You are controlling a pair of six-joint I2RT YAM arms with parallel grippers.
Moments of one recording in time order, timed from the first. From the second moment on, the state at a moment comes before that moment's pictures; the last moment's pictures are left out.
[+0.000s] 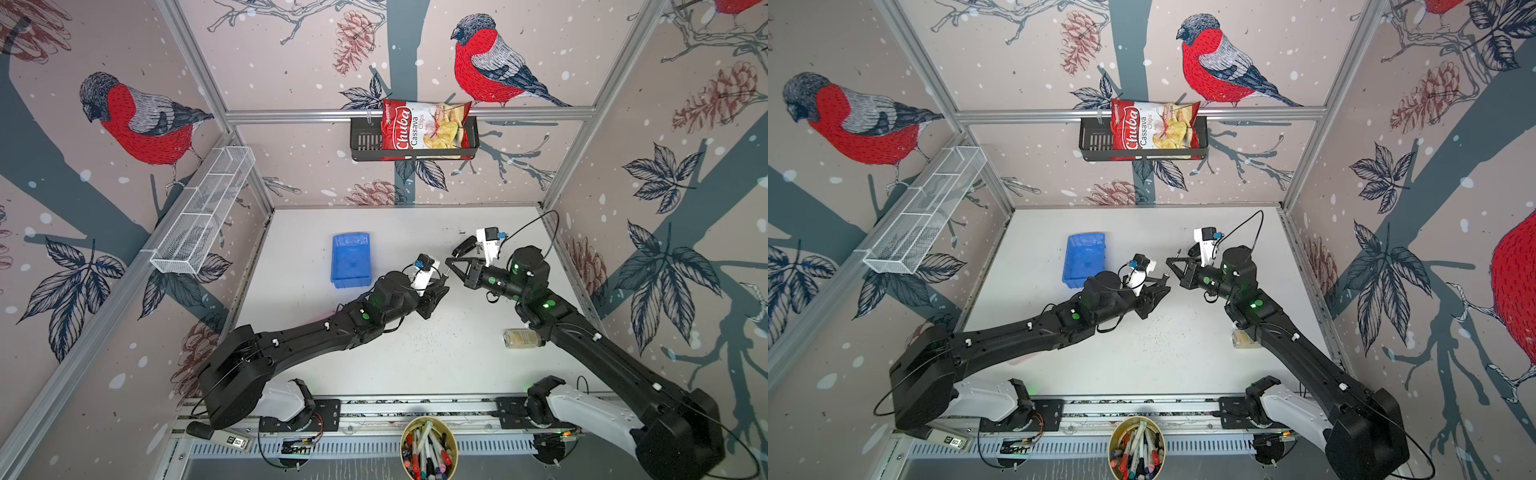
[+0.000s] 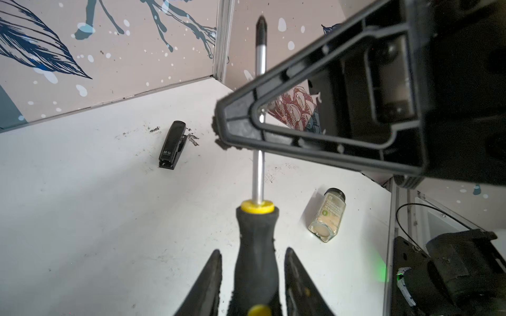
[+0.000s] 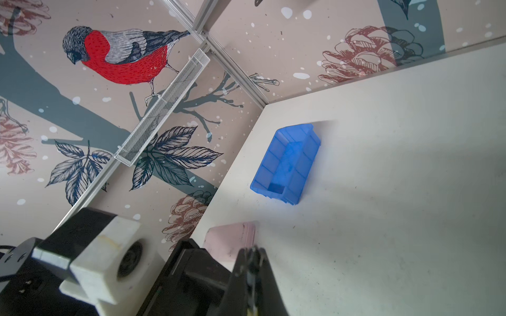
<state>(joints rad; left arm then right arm) -0.95 1.38 0.82 0.30 0.09 -0.24 0.51 1.04 0.75 0.08 -0.51 0.59</state>
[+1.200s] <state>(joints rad) -0.82 1.32 0.74 0.34 -0.04 -0.39 0.58 1.03 0.82 -0.08 -0.38 0.34</state>
